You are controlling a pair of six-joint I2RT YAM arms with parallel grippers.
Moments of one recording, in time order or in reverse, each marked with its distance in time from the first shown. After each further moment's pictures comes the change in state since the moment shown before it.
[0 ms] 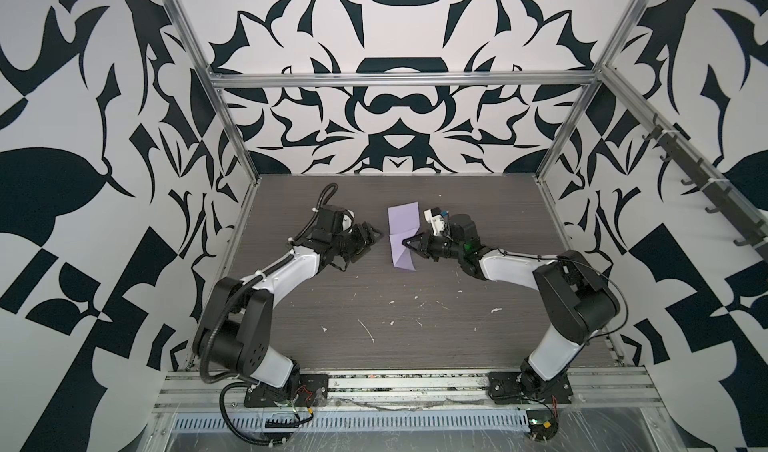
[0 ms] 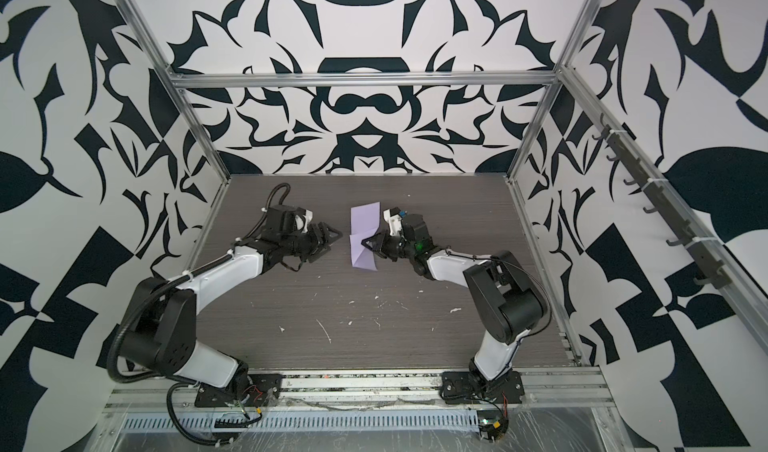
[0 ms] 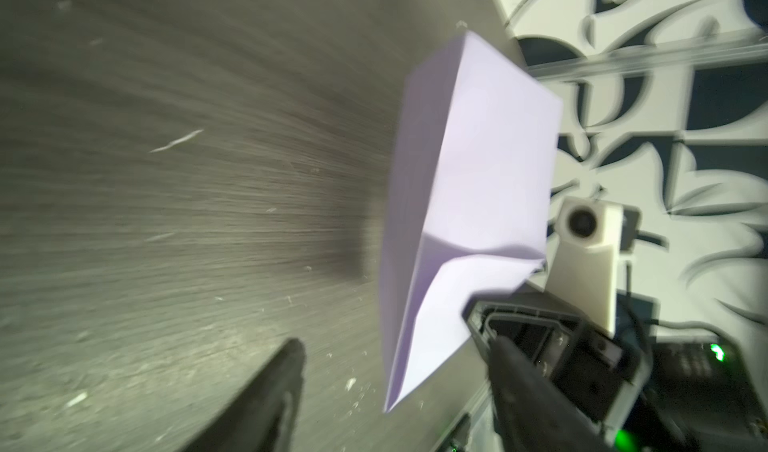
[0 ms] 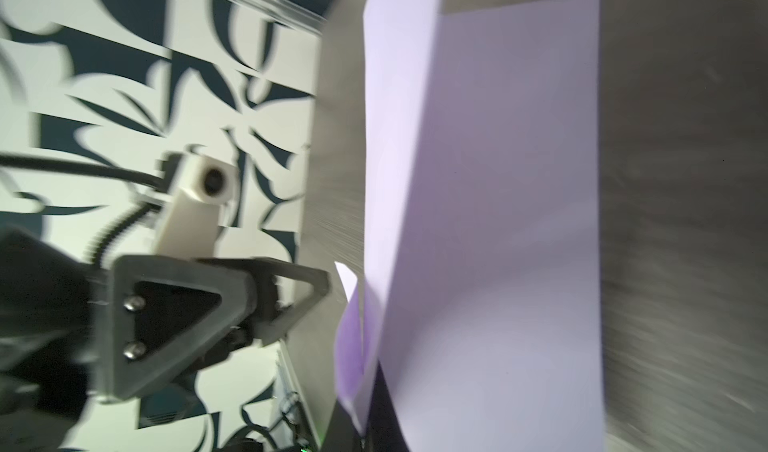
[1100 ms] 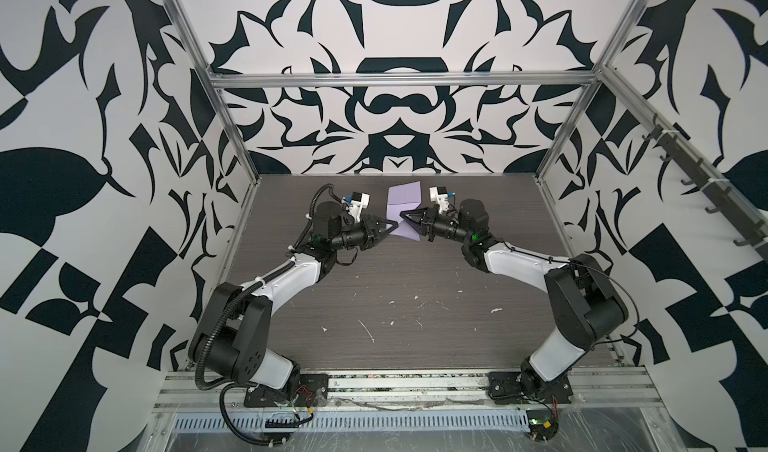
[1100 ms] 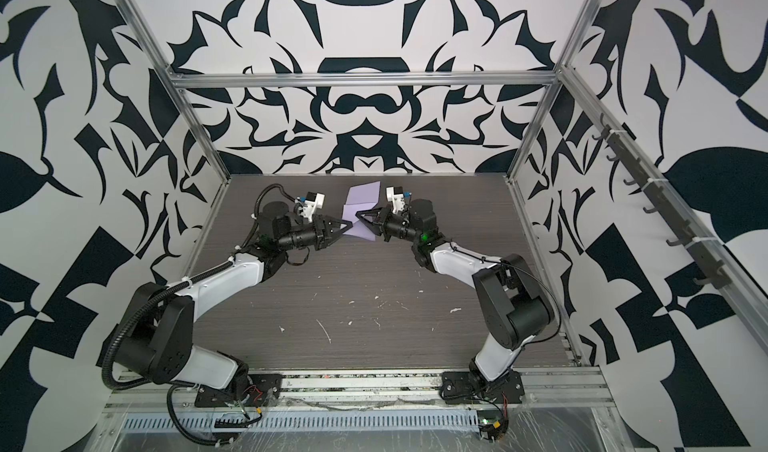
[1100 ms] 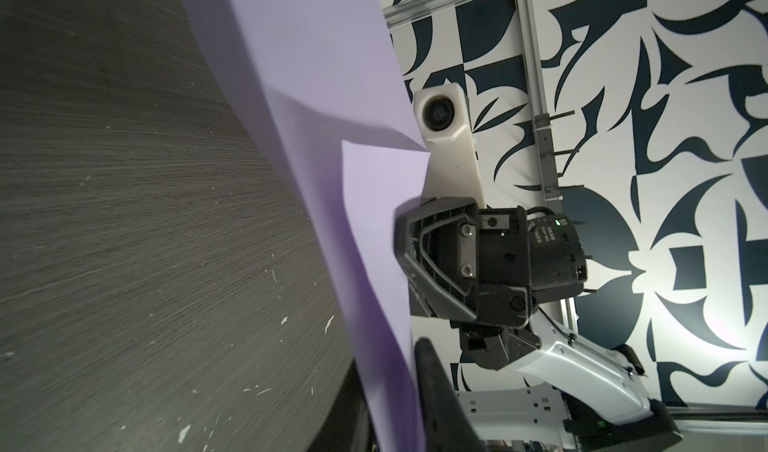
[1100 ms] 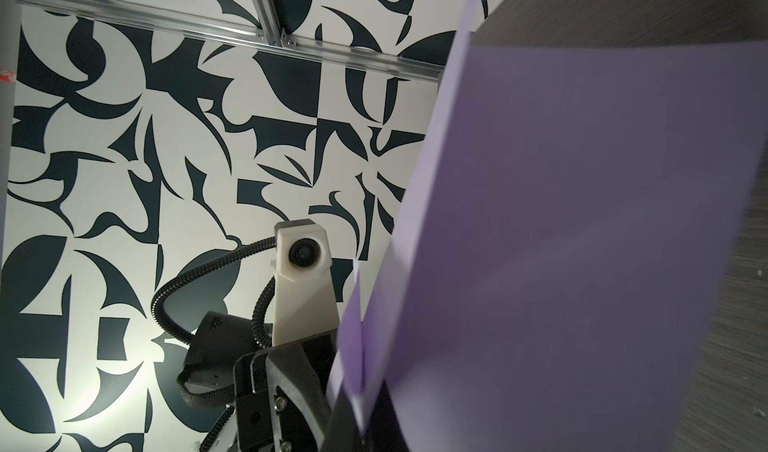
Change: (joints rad) left arm -0.033 0.000 -0.034 0.453 0.249 -0.142; right arm -0.018 -0.024 0.072 0.204 -0.065 0.359
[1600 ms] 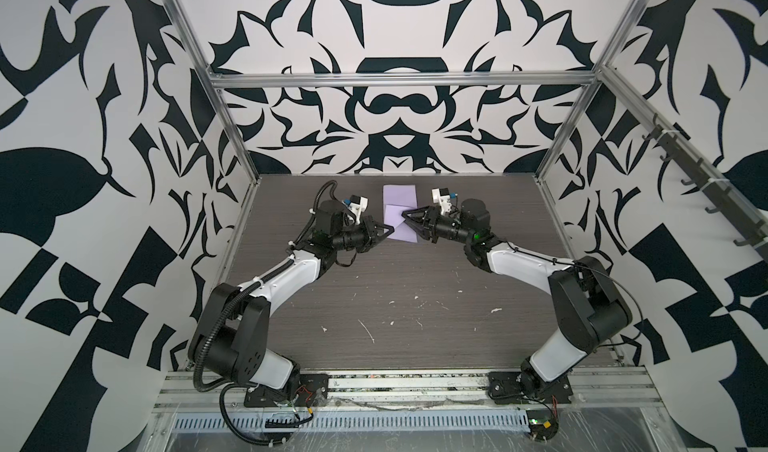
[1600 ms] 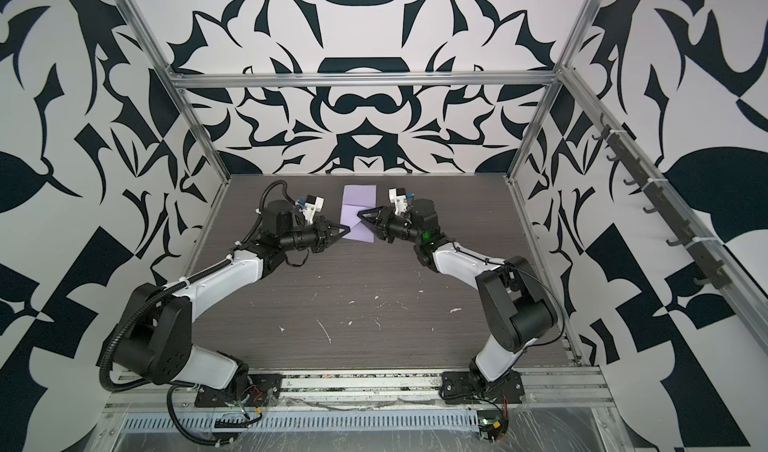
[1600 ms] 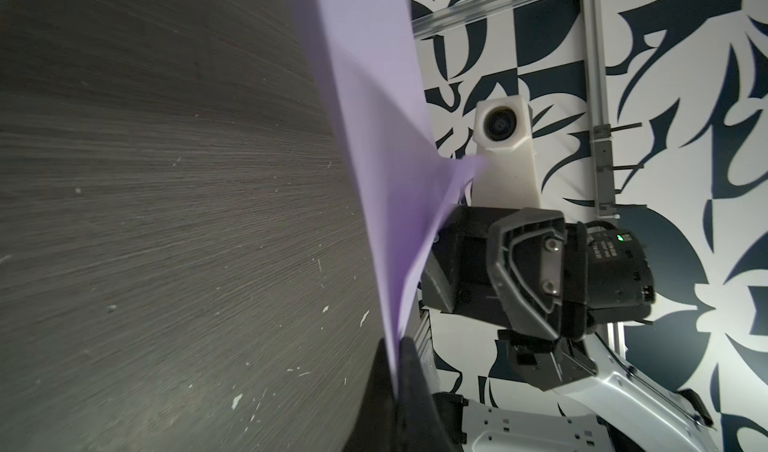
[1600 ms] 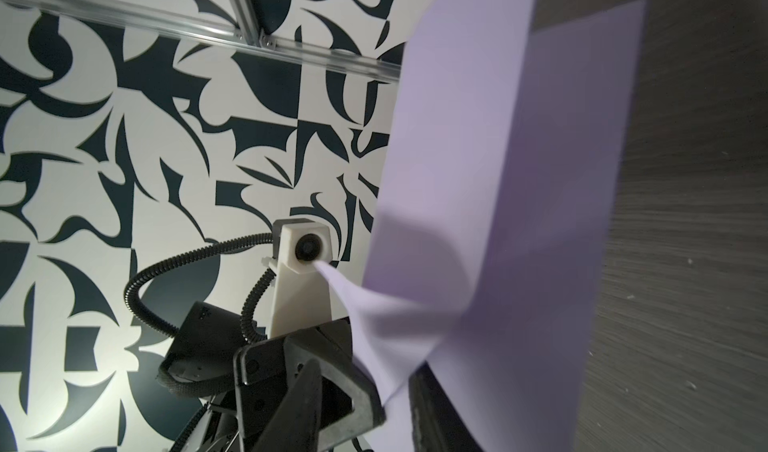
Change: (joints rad) left arm 0.002 -0.008 0.068 -0.305 -0.097 0.153; right arm -0.040 -0.049 -0.013 -0.147 0.023 -0.105
